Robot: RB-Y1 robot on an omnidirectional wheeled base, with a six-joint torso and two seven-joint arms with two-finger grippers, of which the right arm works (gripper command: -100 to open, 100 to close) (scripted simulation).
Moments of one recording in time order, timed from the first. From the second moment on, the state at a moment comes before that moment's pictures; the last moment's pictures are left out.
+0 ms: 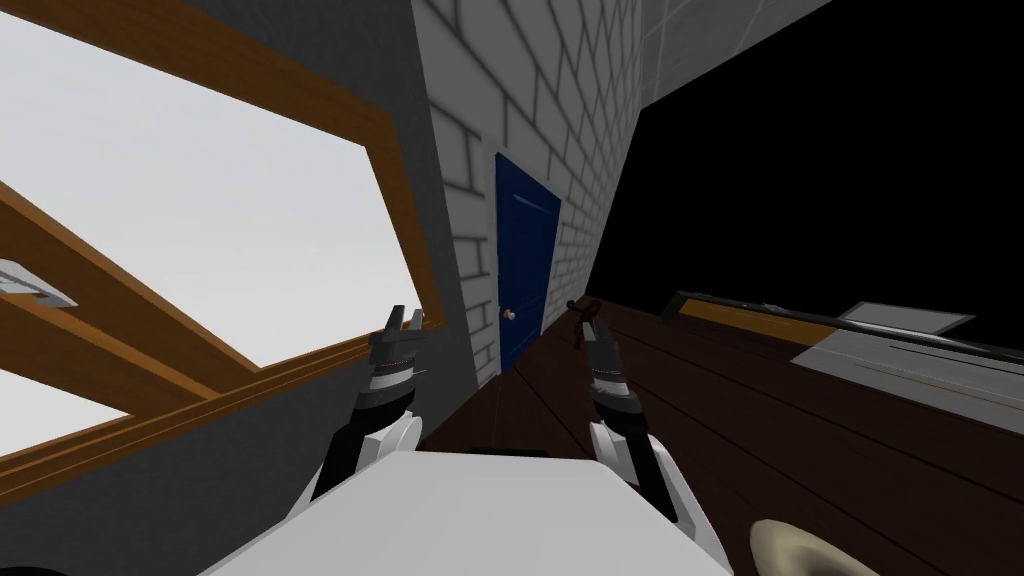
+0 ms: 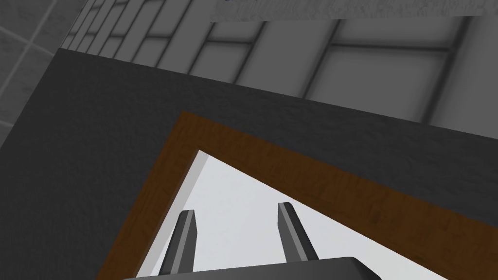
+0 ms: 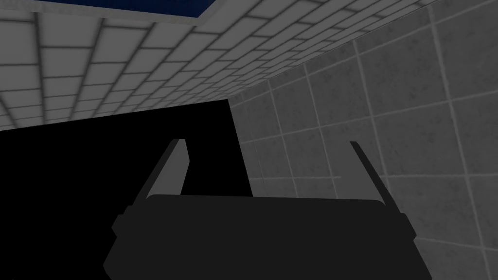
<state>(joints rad) 0.48 -0.03 -0.02 -2.21 0.17 -0.56 -0.01</state>
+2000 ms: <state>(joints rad) 0.33 -0.06 0.11 -1.66 0.39 -0.67 0.51</state>
